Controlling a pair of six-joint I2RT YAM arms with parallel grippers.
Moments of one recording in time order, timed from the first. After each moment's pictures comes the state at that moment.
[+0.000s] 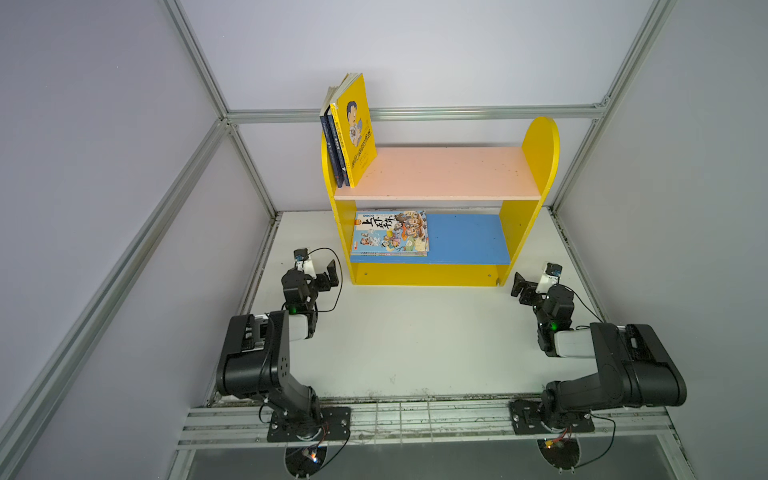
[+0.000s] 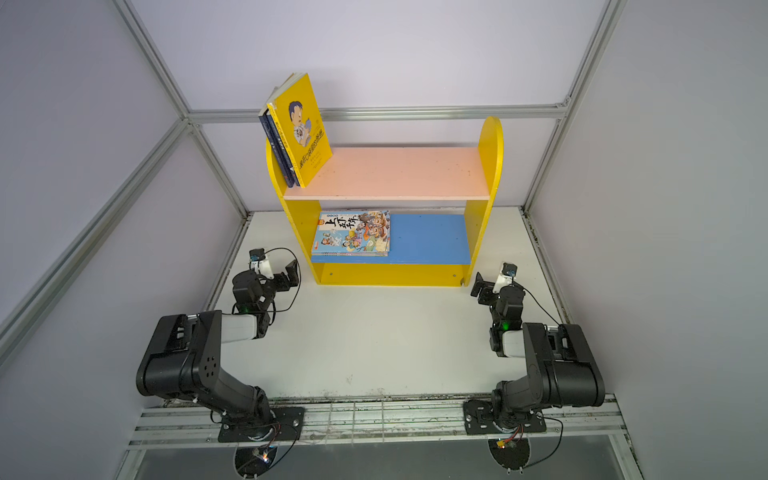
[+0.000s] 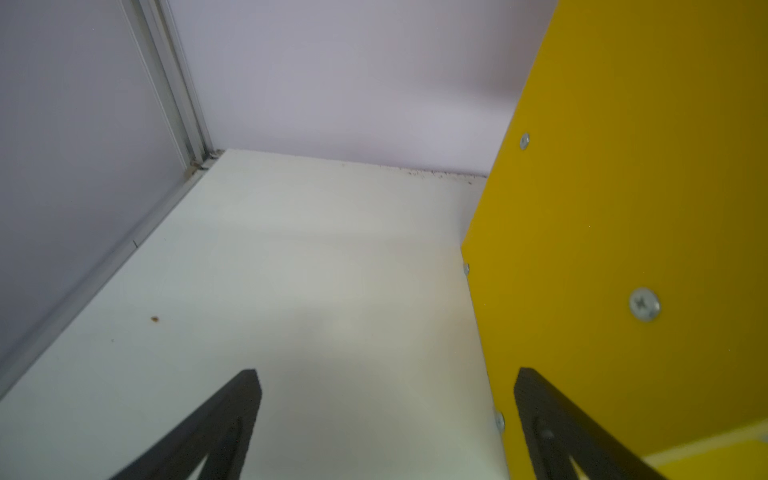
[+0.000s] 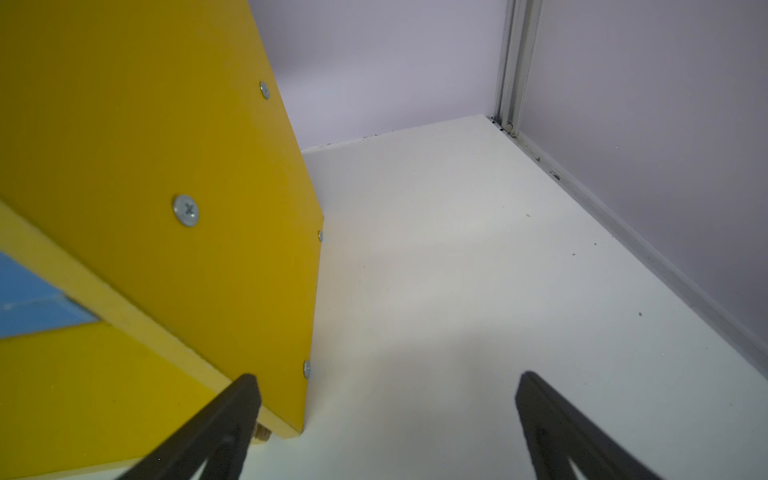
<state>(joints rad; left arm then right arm) 0.15 1.57 0.42 0.88 0.16 -0.07 -0.07 1.45 0.21 0.95 0.03 0.13</state>
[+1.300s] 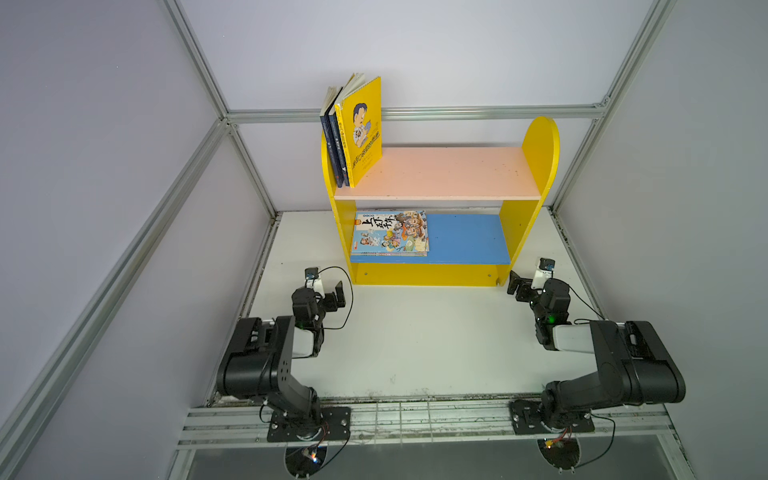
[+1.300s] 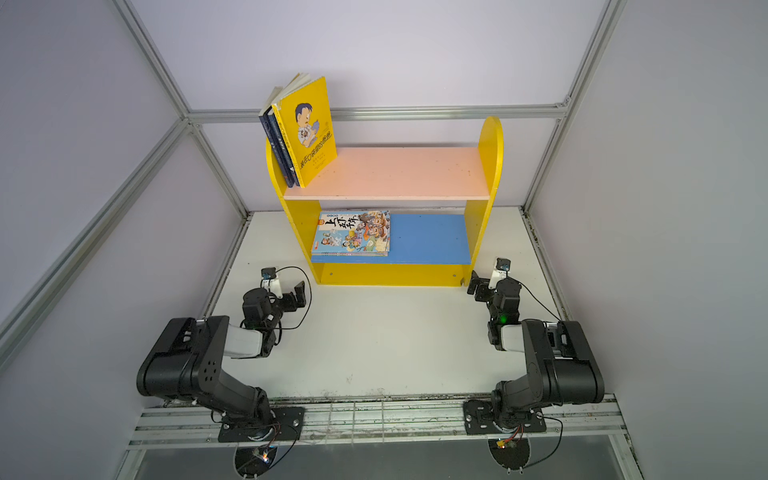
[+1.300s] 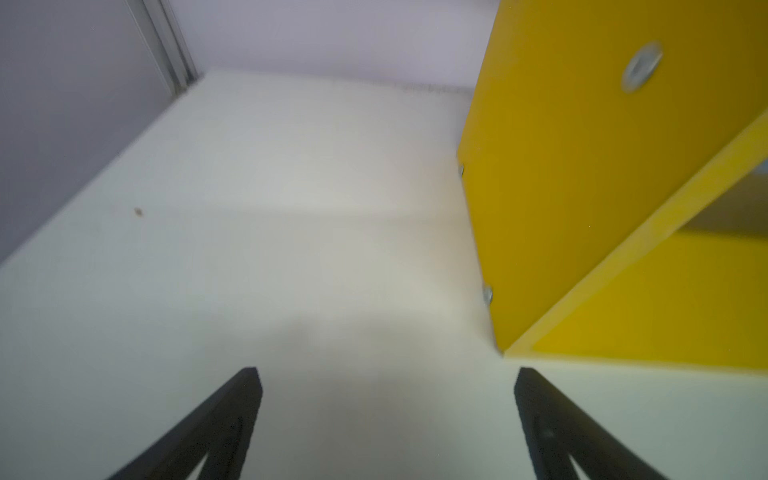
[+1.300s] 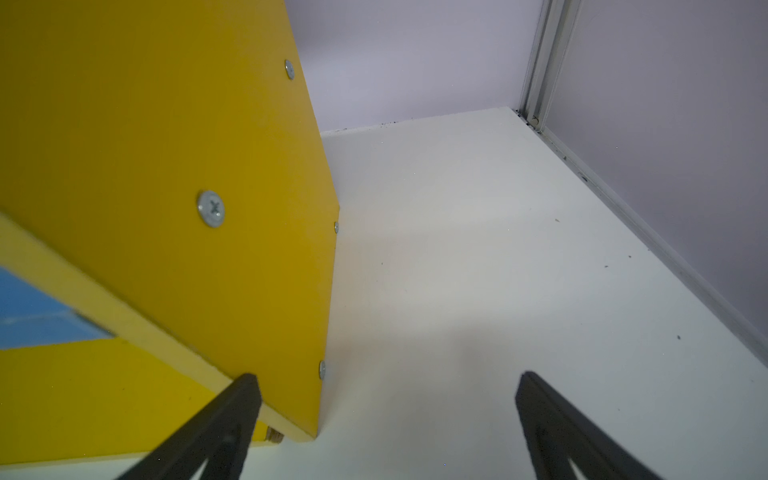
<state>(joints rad) 0.08 1.56 0.26 0.89 0.07 -0.05 -0.05 1.46 0.28 0.86 0.01 0.09</state>
